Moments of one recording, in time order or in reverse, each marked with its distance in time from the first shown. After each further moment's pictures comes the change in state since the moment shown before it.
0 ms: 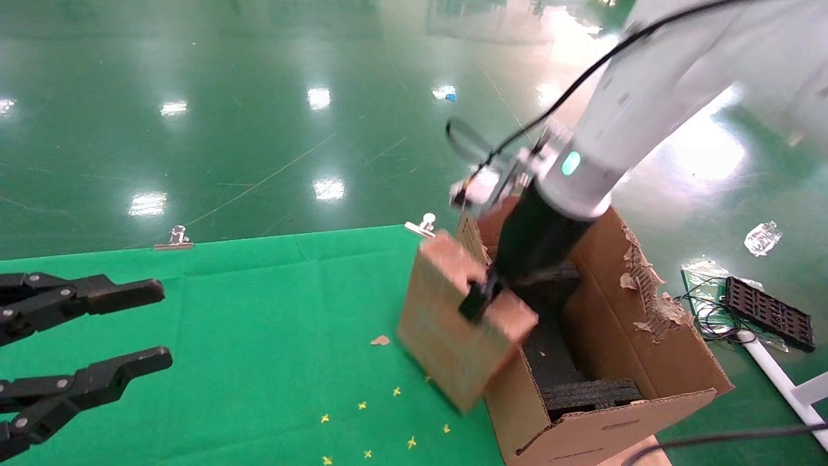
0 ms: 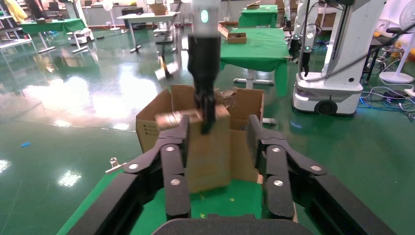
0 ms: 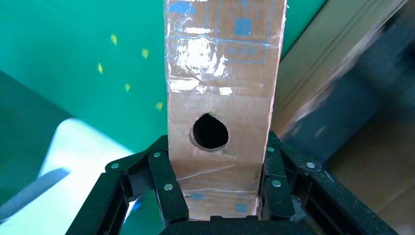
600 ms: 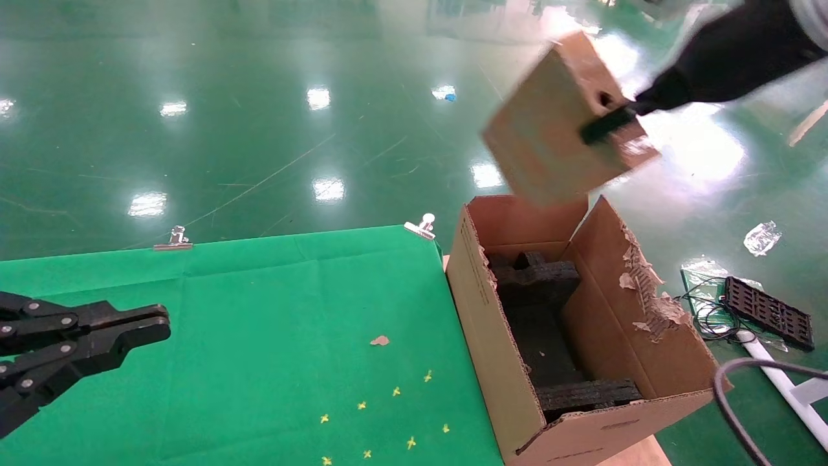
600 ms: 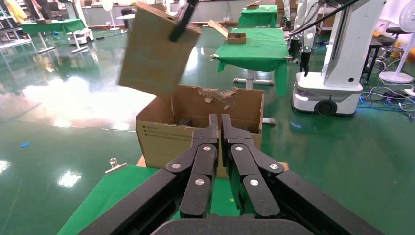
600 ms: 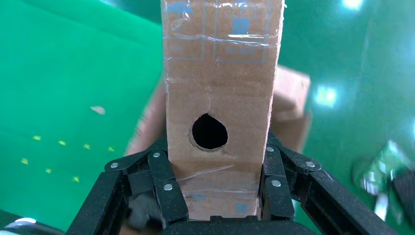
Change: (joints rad) left arm 0.000 0.000 0.001 0.000 -0.001 0.000 0.000; right arm 0.278 0.263 0.032 0.028 -0.114 0.045 -0.098
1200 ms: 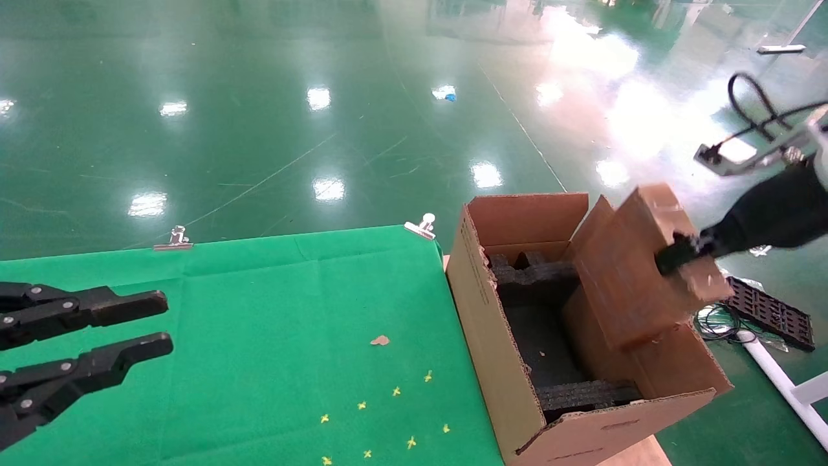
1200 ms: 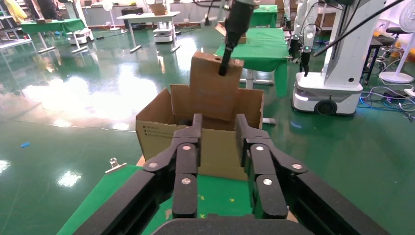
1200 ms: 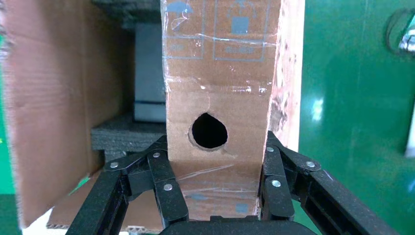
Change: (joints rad) left arm 0.000 0.000 0.001 0.000 -0.001 0.000 0.000; right arm -0.154 0.144 -0.079 -0.072 -0.050 0.018 0.111
